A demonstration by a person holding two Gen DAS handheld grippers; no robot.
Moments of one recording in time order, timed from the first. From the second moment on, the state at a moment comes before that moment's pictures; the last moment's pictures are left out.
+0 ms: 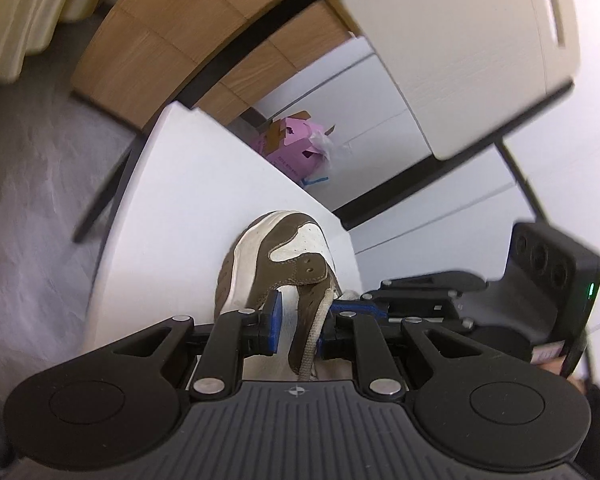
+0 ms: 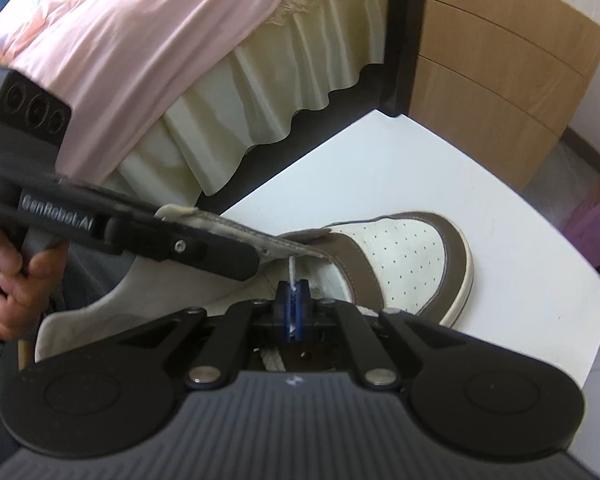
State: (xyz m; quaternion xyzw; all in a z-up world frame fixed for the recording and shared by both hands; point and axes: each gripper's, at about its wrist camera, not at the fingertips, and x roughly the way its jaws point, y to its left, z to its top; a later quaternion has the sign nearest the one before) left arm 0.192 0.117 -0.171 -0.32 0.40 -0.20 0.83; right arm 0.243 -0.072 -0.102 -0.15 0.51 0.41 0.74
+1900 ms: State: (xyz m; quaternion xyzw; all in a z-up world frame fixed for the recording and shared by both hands) left arm 0.165 0.047 -0.149 0.05 0.34 -0.24 0.91; right arm 0.210 -0.056 -0.105 -0.29 0.40 0.39 0.78
